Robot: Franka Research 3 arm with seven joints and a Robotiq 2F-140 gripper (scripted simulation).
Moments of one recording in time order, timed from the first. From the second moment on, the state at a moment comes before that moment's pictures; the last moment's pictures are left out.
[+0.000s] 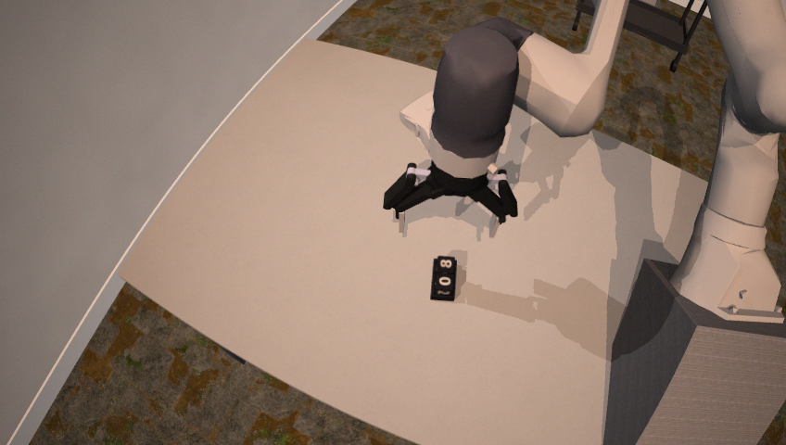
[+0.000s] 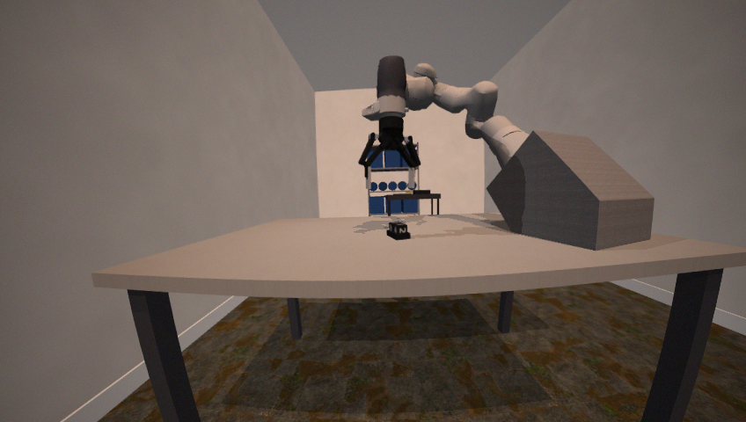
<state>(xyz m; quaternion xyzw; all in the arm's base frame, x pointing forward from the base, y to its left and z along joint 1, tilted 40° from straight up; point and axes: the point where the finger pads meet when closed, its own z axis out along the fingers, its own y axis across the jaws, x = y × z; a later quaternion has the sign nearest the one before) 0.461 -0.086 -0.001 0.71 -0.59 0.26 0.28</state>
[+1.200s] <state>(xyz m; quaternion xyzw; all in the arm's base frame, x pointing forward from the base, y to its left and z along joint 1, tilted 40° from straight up) 0.453 -0.075 -0.002 0.71 -0.61 0.24 0.25</state>
